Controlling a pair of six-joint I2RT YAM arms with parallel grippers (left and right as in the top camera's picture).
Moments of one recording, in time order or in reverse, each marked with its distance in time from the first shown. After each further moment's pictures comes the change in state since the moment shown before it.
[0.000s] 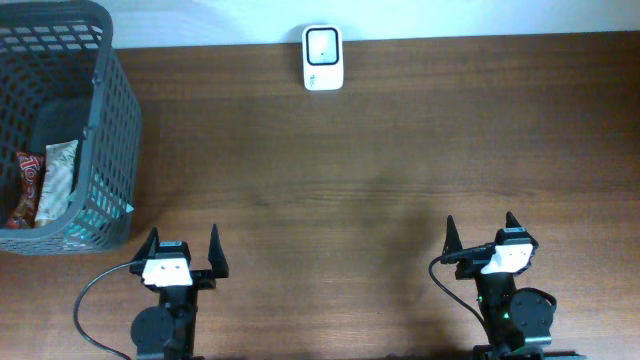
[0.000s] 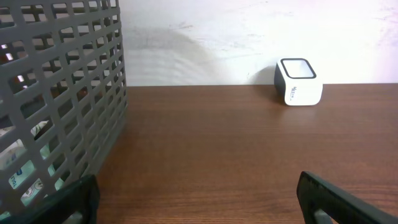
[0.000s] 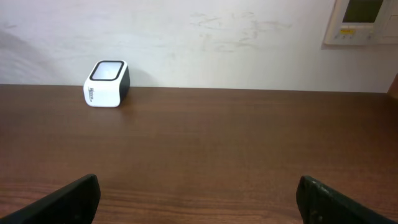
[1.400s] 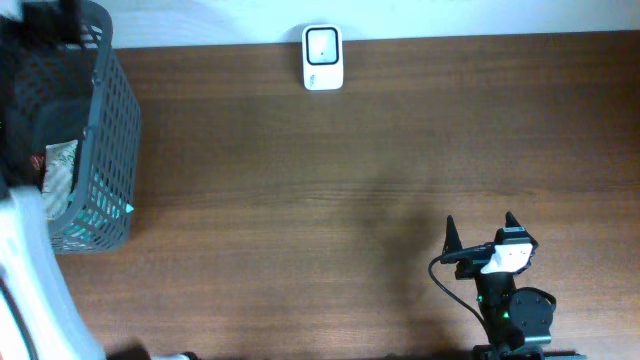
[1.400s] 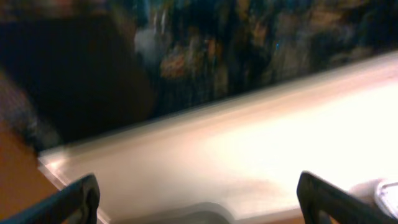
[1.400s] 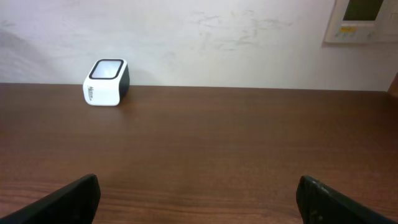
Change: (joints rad) left arm 0.295 1.562 2.045 -0.447 0.282 0.326; right arm 0.000 0.006 -0.001 0.001 0.000 0.000
